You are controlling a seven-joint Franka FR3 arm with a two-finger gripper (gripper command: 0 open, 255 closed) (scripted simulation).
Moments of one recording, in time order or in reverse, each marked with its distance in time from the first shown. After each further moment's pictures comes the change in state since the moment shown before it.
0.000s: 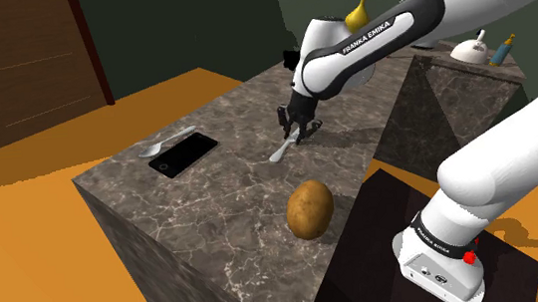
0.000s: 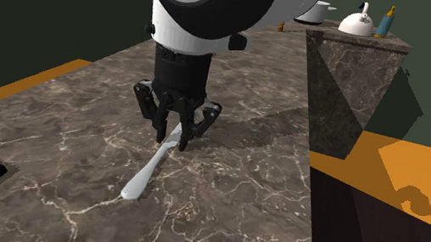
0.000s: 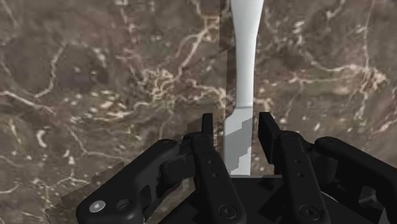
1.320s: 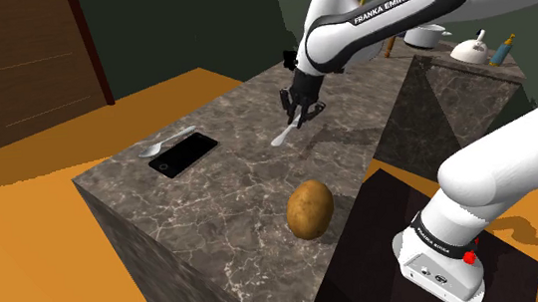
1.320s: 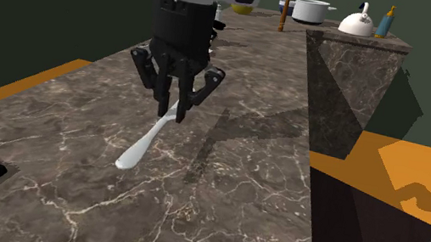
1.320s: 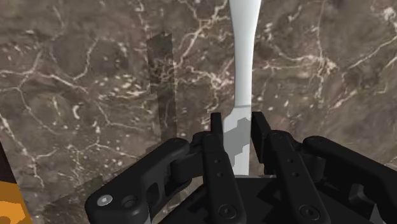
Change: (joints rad) arm 0.011 -0.109 -0.034 0.069 0.020 -0.172 -0.017
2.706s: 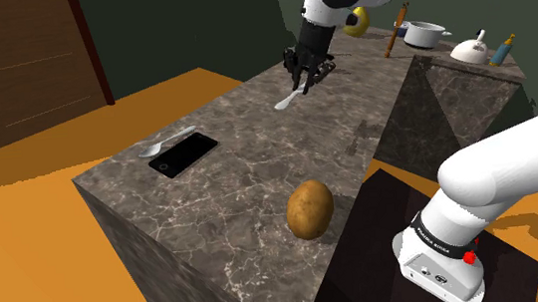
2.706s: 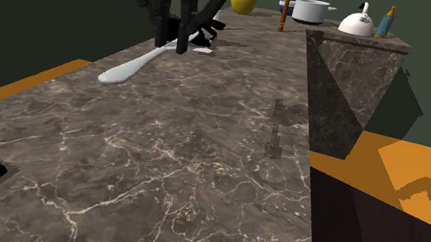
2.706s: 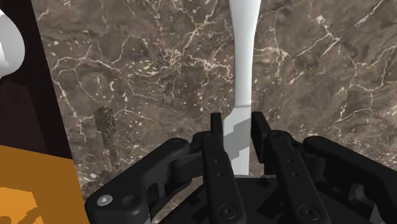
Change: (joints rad) arm -0.002 -0.109 -0.053 0.203 -0.013 -0.309 0.004
